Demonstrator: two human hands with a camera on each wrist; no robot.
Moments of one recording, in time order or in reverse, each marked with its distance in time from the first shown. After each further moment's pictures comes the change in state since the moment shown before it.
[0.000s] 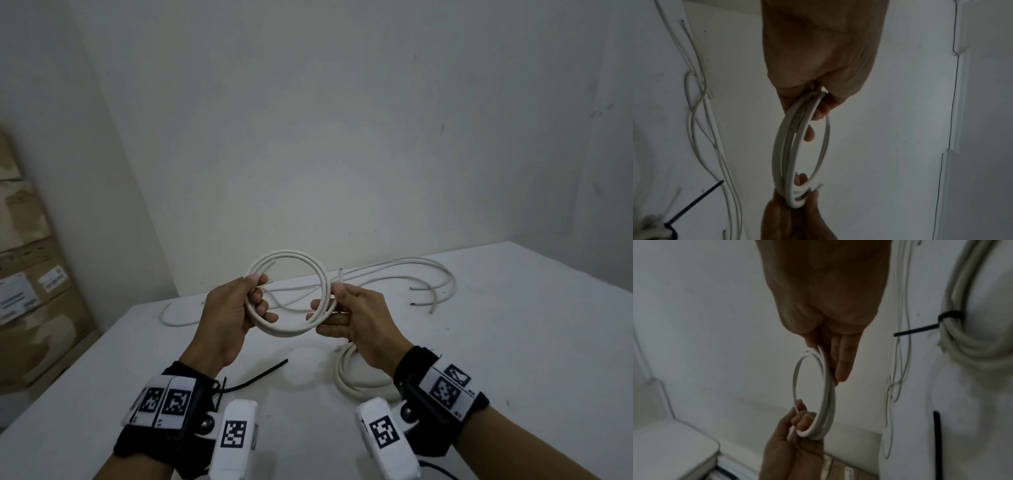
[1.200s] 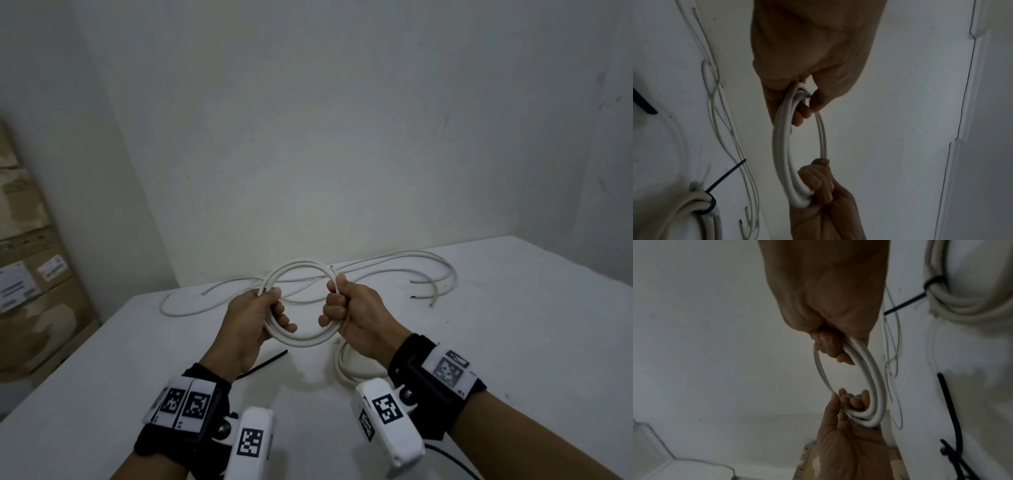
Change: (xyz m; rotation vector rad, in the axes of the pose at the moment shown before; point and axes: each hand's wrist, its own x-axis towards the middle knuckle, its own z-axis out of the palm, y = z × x) left_hand -0.008 -0.027 0.008 0.131 0.026 -0.128; right_hand 0.015 0.006 0.007 0.329 0.019 0.233
